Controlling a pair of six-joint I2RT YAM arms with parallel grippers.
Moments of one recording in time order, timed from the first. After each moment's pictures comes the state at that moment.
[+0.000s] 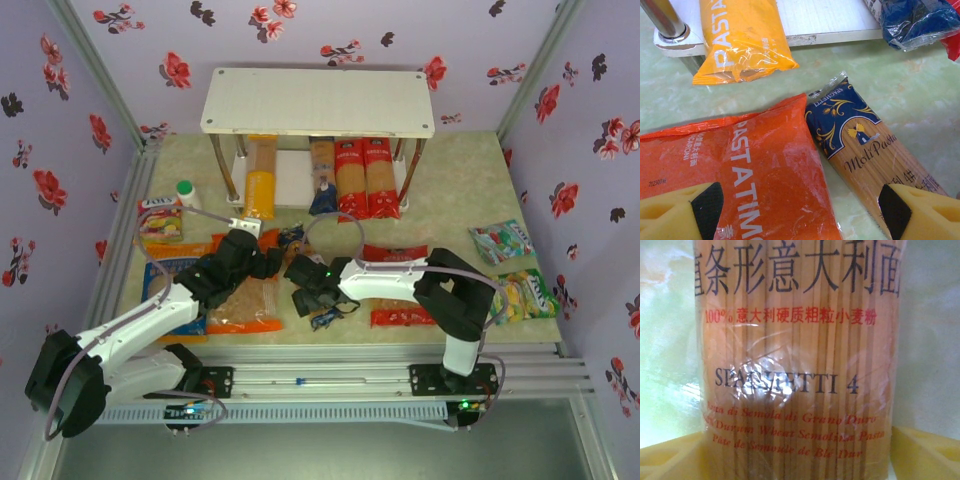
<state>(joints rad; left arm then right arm) -0.71 1.07 0.62 -0.23 -0.31 -0.34 1.10 1.82 1.09 -0.56 0.15 0.65</state>
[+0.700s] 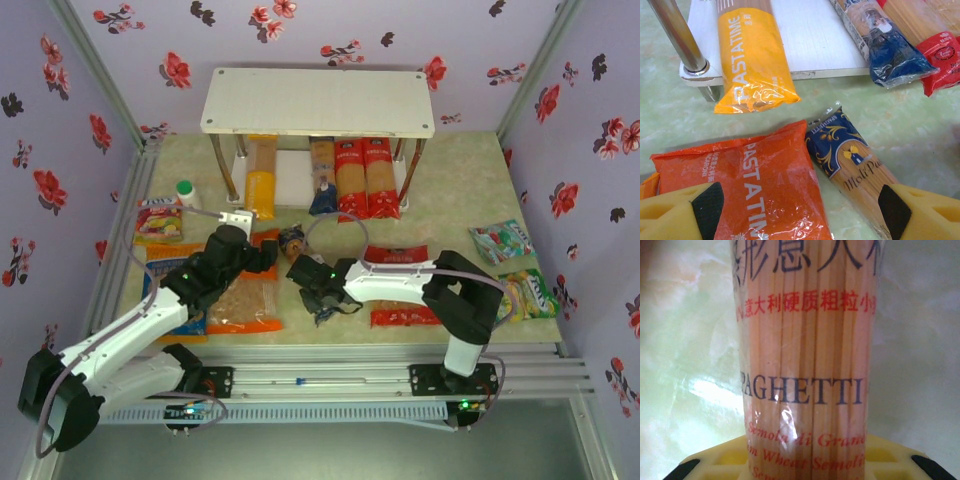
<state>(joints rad) -0.69 0.98 0.67 -0.29 -0.31 -0.33 1.11 1.75 1.04 -0.53 0.13 0.64</state>
